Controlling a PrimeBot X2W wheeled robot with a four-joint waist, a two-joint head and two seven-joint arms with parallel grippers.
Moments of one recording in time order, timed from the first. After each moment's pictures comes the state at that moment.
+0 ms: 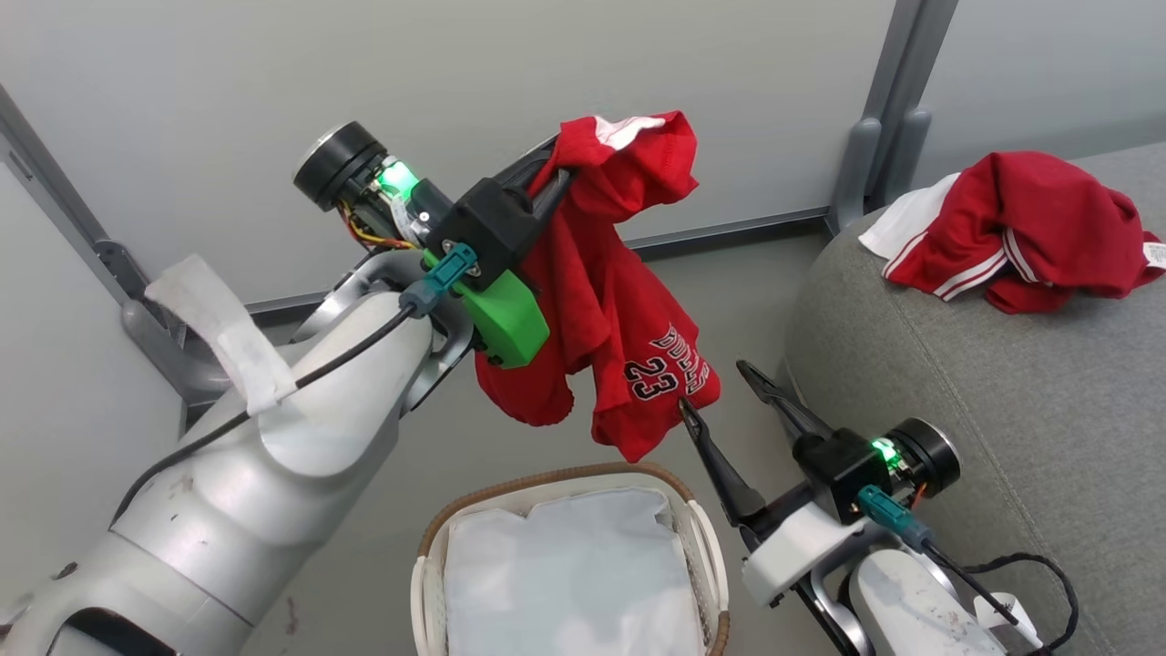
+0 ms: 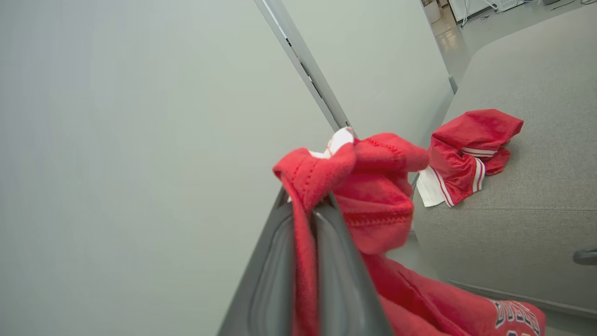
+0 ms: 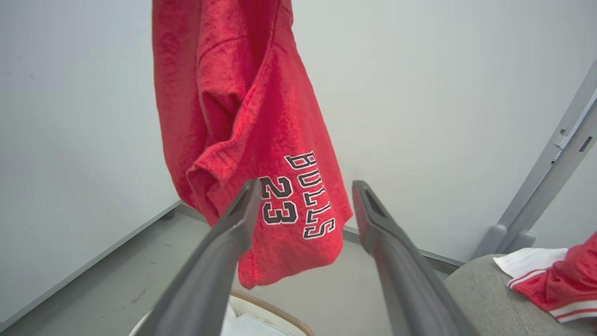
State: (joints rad) left arm -0.94 0.24 -0.90 0.53 -0.31 -0.13 -0.26; right arm -0.24 -0.05 0.34 0.27 0.03 0.13 -0.26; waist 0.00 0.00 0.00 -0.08
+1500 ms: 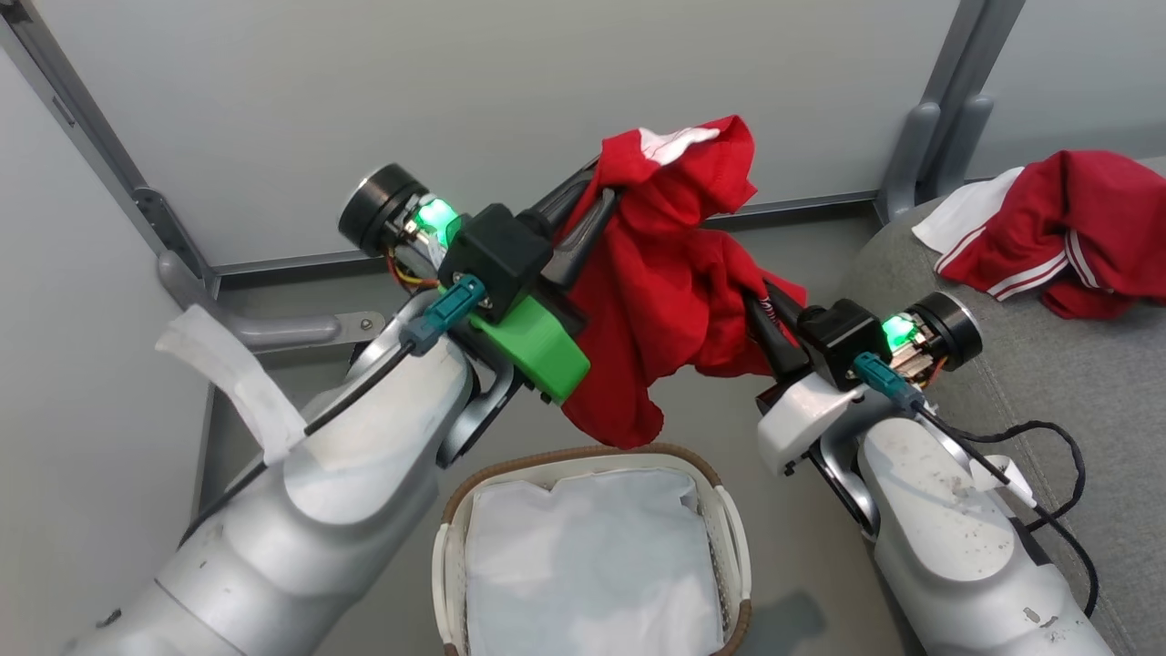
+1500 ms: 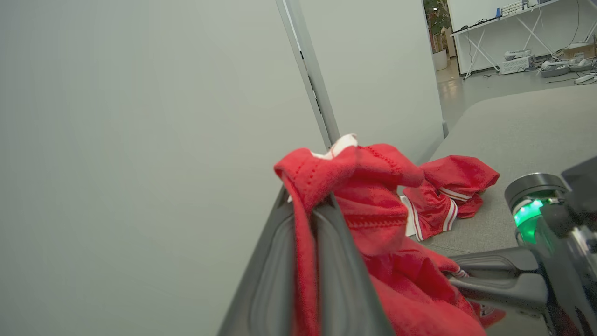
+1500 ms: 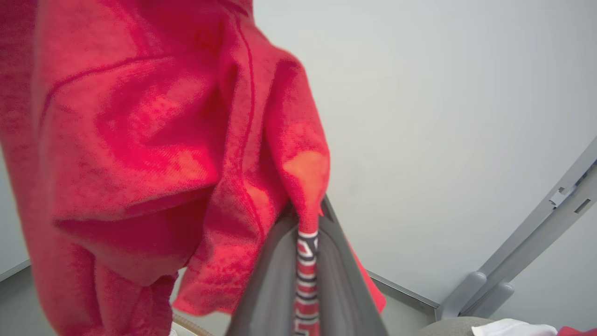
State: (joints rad) left arm -0.85 0.20 -0.87 0.39 -0.44 -0.09 -0.26; right arm -0.53 -0.06 0.30 0.50 -0.04 0.13 -0.26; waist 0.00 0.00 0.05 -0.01
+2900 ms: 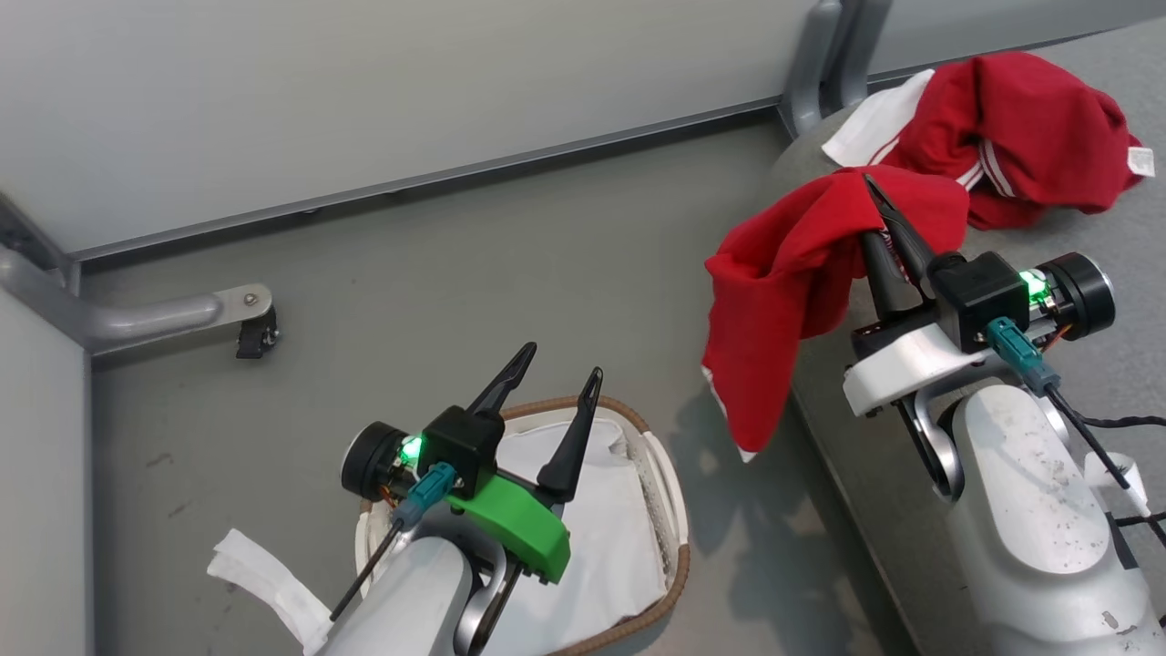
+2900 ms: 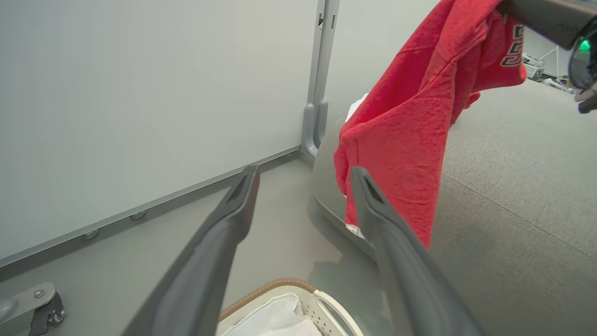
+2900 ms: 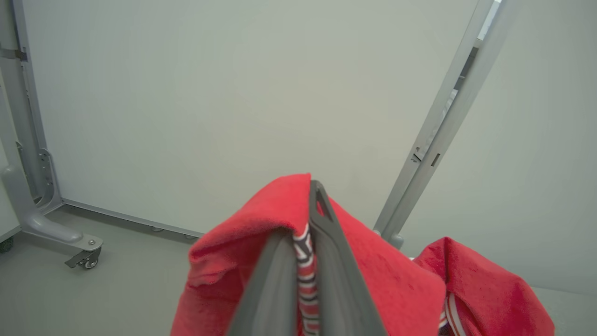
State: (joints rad) left arm -0.36 0.05 -0.55 0.44 -0.30 -0.12 -0.26; right arm -0.48 -0.08 0.08 0.29 -0.09 0.13 -0.26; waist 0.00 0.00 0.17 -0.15
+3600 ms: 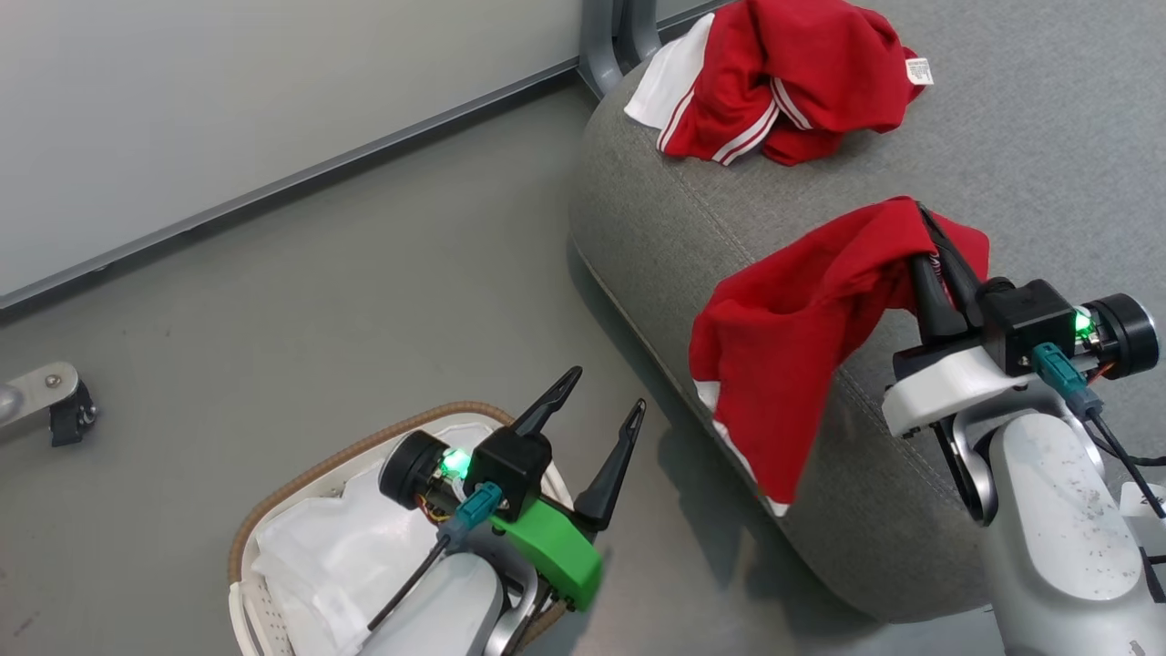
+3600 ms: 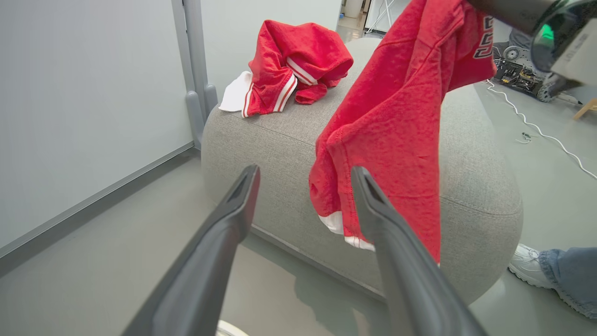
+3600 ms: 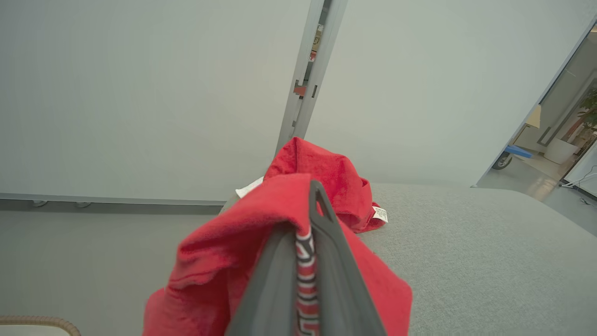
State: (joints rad) left arm -0.37 0.05 -0.65 0.45 -0.29 -0.13 -0.26; right arm -0.42 -0.08 -0.01 0.27 -0.09 0.13 -0.26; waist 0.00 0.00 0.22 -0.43
